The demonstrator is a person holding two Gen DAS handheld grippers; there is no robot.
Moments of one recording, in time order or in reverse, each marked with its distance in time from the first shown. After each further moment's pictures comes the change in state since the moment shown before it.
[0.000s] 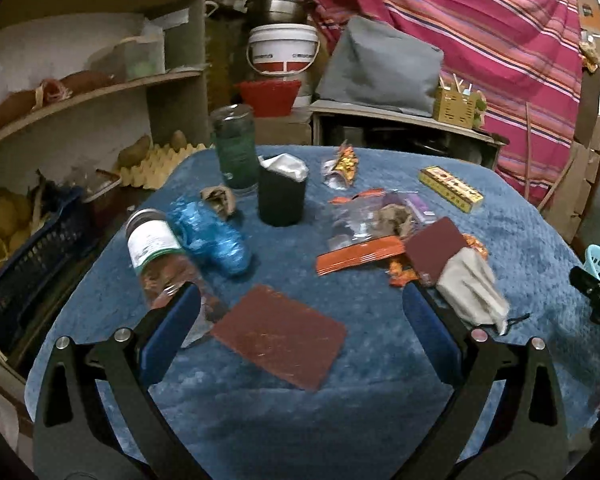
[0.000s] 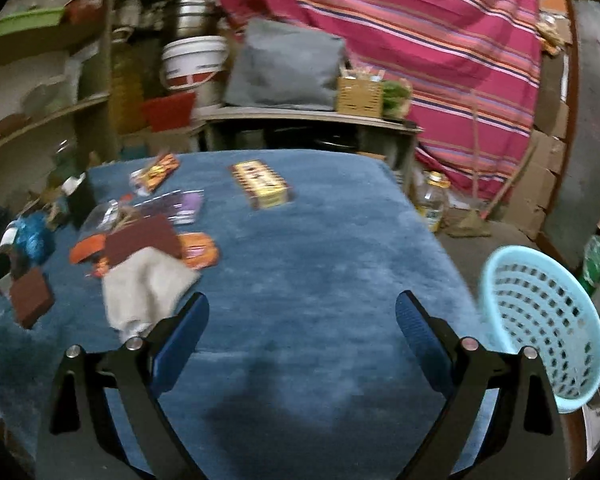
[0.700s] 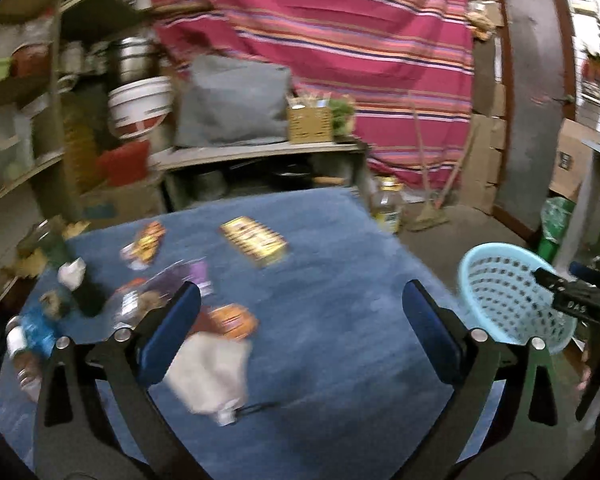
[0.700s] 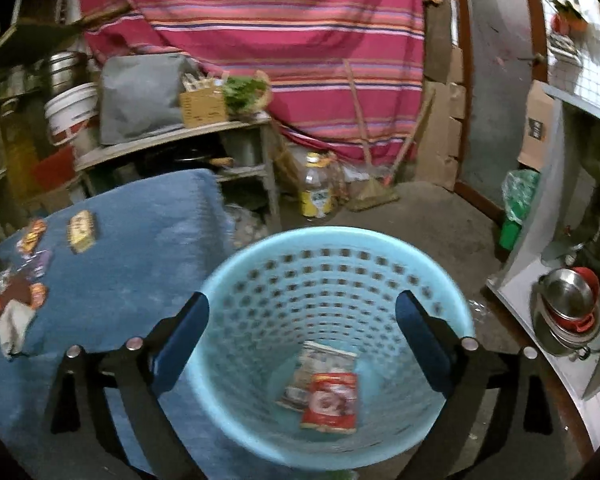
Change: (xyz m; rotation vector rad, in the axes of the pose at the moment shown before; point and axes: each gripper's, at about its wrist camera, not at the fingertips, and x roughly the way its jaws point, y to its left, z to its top) left arm -0.041 -0.227 0.043 0.226 -0.092 -0.276; right arm -0.033 -0.241 -0.009 0.264 0.005 -0.232
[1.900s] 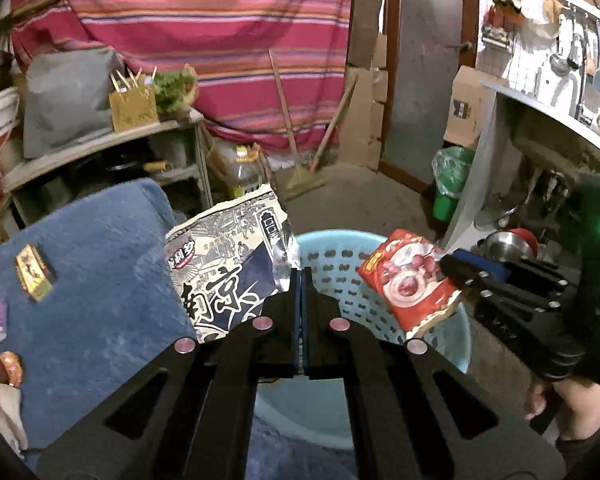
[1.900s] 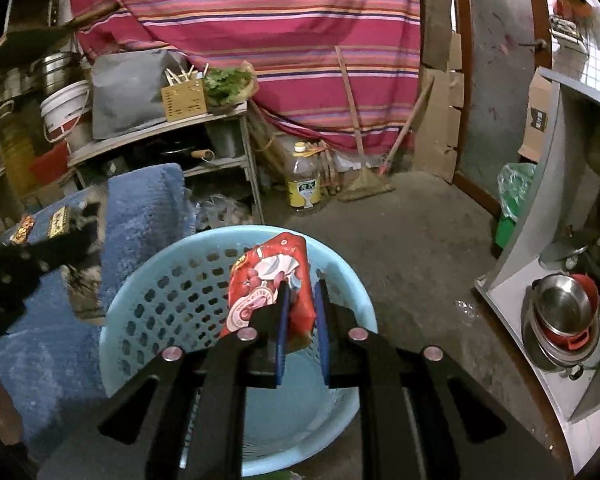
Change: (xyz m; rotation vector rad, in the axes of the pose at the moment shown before) left arm 0.086 -0.245 0.009 0.174 0.134 -0.410; right arm 0.029 -0.114 0.016 0.005 0.058 0.025
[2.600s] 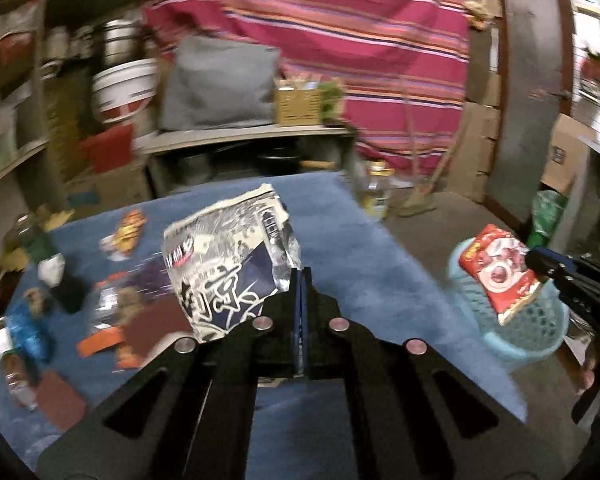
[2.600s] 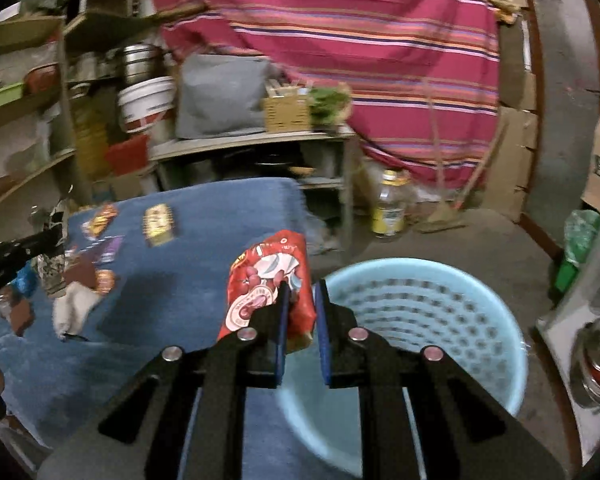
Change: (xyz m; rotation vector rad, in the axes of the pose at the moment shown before) left arm -0.136 0.163 -0.039 -0.165 -0.076 0.312; right arm -0.035 0.128 0.001 -0.117 -0.074 0.195
